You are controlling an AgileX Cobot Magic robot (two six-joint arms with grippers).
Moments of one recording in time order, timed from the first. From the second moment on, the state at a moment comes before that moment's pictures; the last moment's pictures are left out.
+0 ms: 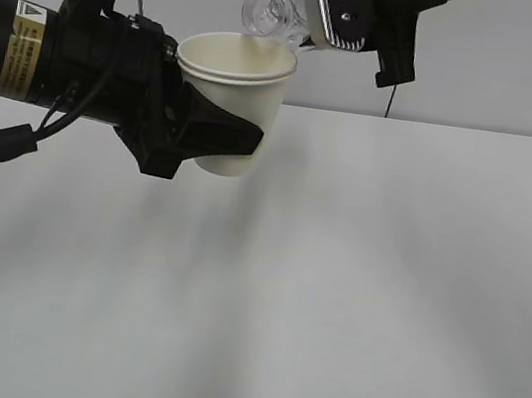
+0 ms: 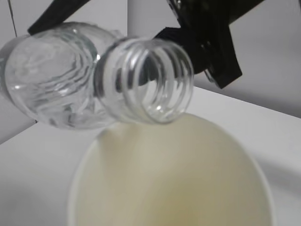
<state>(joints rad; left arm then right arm) -0.40 1.52 -0.95 1.63 -0.67 -1.27 0.44 1.68 -1.51 0.46 0.57 -2.03</state>
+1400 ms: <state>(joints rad) -0.40 1.52 -0.95 1.59 -0.67 -1.28 0.45 1.68 -1.51 0.46 0.48 -2.23</state>
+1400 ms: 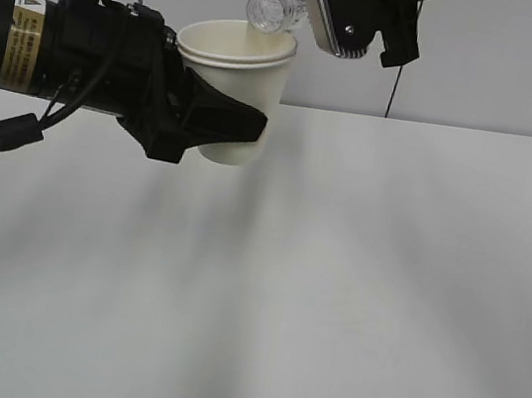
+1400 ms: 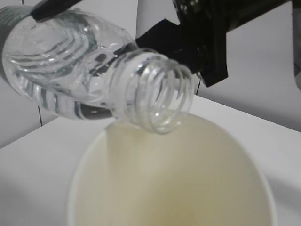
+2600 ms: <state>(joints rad) -0.40 1.52 -0.95 1.58 -0.69 -1.28 0.46 1.68 -1.51 0.47 0.42 -2.34</state>
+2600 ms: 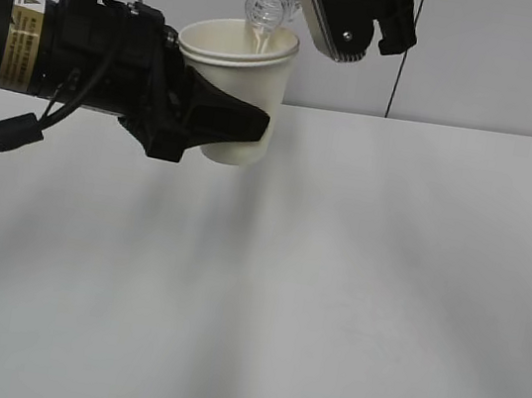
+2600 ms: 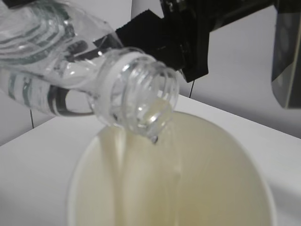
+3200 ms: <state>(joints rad) -0.40 1.52 -0.95 1.58 -0.71 -1.28 0.46 1.68 -1.51 0.47 0.37 -2.36</state>
